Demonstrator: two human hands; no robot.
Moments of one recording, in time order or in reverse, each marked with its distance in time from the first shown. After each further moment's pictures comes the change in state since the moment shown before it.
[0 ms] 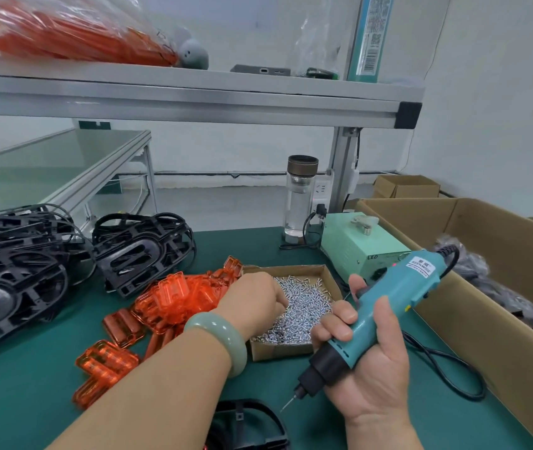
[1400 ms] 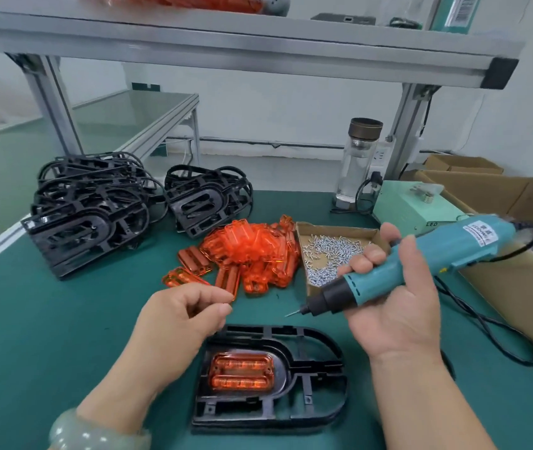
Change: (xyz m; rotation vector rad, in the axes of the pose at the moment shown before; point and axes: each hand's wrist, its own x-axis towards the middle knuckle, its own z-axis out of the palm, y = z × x) left_hand -0.190 -0.067 -0.022 -0.657 0.474 -0.324; right_hand -0.021 0.028 0.038 -0.120 -0.044 0.001
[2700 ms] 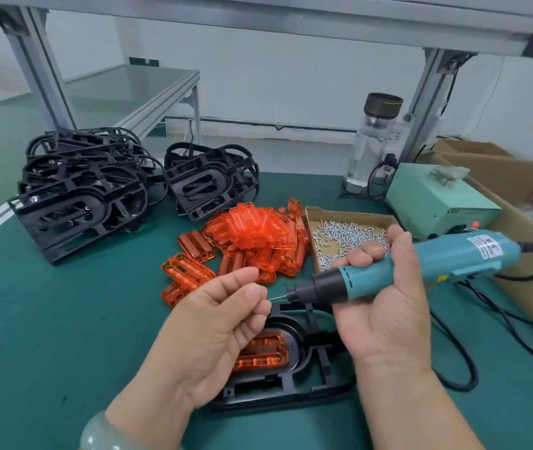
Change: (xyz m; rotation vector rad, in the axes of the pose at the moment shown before) left_hand -0.002 0.009 0.030 -0.991 -0.102 -0.440; right_hand -0.007 0.030 0.008 0.078 0.139 -0.005
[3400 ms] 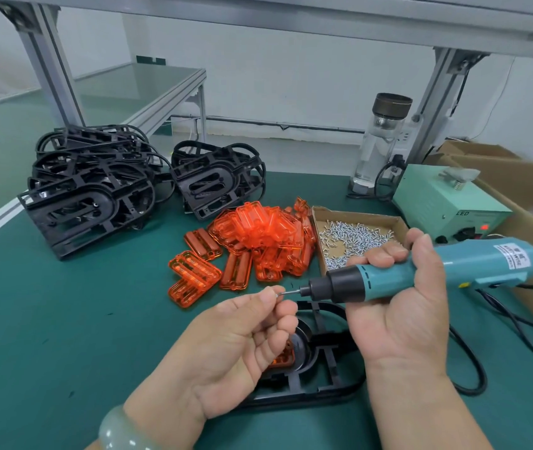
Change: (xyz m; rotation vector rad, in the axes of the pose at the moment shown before) left_hand -0.006 0.000 0.007 -0.085 -0.100 -0.278; right_hand -0.001 -0.004 0.004 0.048 0.021 -0.033
